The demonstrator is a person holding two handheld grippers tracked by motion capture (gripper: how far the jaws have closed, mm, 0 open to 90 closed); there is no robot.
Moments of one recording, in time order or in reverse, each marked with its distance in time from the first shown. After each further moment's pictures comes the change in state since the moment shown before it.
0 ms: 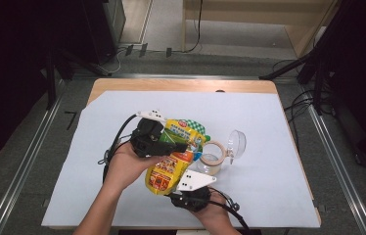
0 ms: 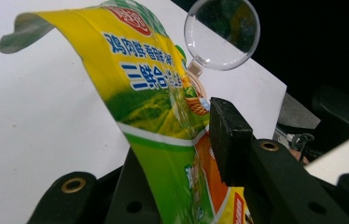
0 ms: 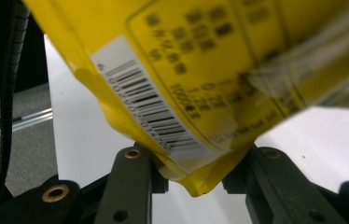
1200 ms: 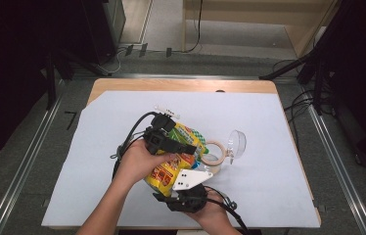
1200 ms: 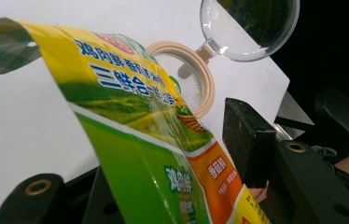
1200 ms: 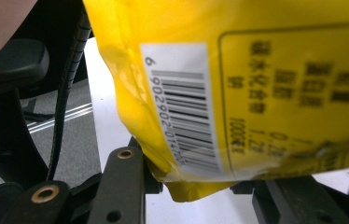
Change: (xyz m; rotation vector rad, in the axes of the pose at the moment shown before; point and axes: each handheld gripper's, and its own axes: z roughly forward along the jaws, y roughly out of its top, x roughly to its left) left arm 0.011 0.014 0.031 0.134 -0.022 -0.142; right arm 0.005 0.016 -0.001 0.033 0.118 0.029
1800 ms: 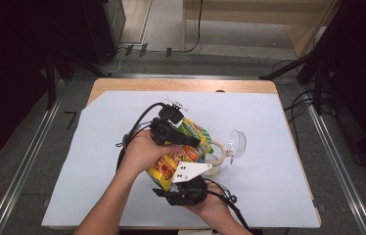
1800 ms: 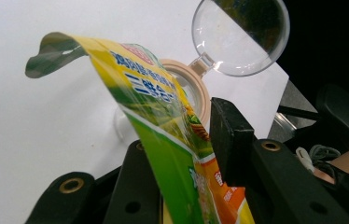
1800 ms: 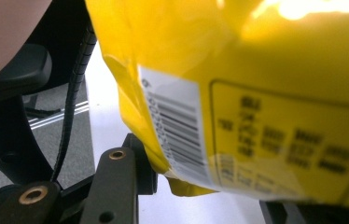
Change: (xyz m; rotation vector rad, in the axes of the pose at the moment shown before) left arm -0.006 0.025 0.001 0.035 -0.002 0.064; right arm -0.010 0.016 -0.002 0.022 0.008 -0.007
